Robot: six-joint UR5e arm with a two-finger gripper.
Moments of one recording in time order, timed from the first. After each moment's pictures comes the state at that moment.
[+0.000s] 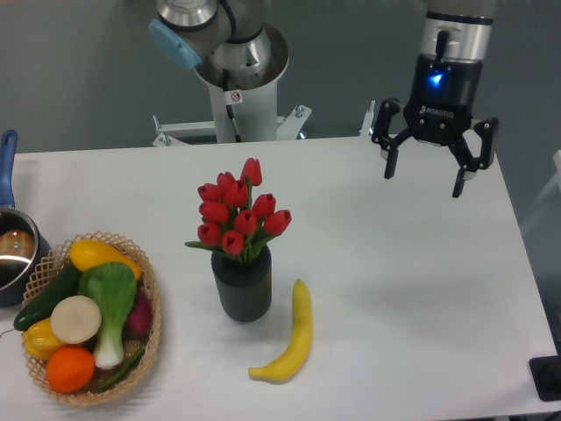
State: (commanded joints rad) arm 2.86 -1.65 -1.63 -1.03 1.01 1.35
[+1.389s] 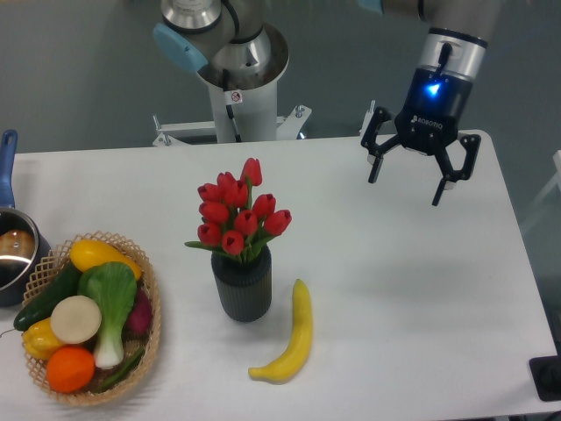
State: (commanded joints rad) arm 2.95 -1.68 -1.77 -1.00 0.75 1.44
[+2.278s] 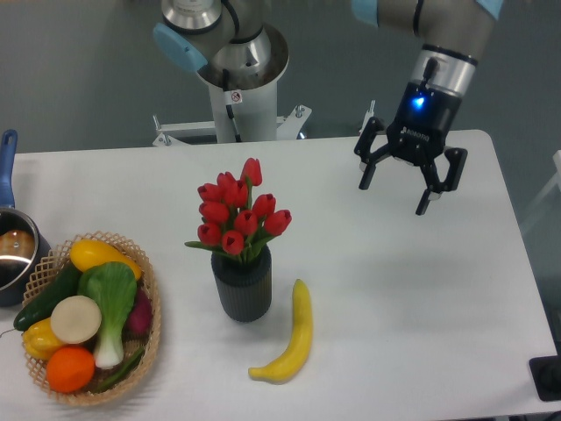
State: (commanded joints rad) arm 2.89 -1.65 -1.74 -1.00 0.87 1.58
